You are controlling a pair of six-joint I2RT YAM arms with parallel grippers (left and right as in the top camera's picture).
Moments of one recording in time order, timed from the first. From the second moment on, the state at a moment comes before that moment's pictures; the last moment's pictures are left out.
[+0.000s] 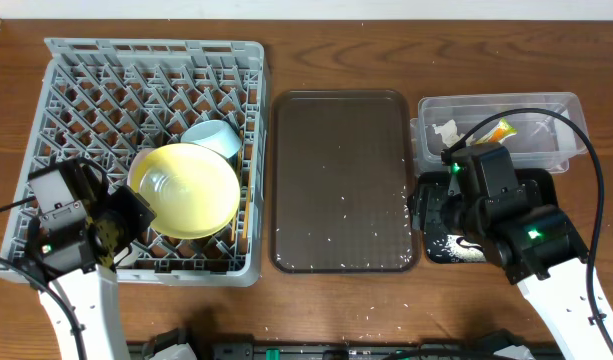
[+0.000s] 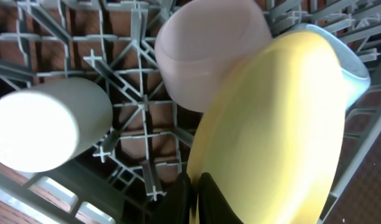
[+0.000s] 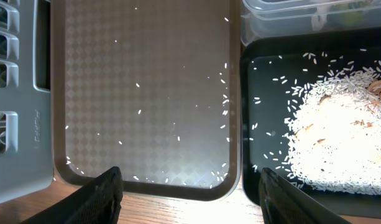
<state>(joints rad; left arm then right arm) 0.41 1.04 0.96 -1.00 0.16 -0.35 0.37 1.10 1.03 -0.98 -0.05 0.47</state>
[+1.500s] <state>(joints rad) -0.30 0.95 1.20 -1.18 -0.02 -0.36 0.37 1.09 1.03 -0.95 -0.06 0.46</state>
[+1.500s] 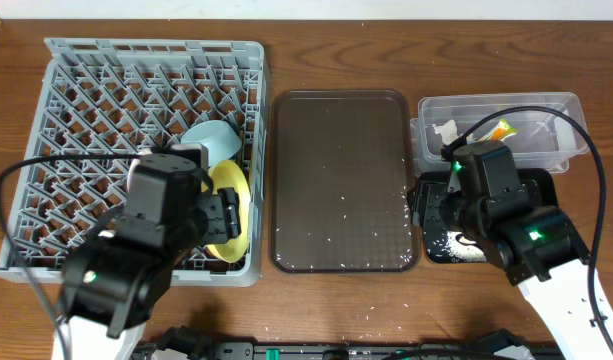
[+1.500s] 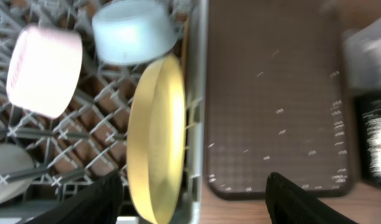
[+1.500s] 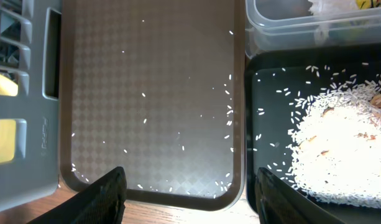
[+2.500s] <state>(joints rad) -0.30 0.90 1.25 -1.23 0.13 -0.33 0.44 0.70 1.04 -1.10 -0.10 0.42</state>
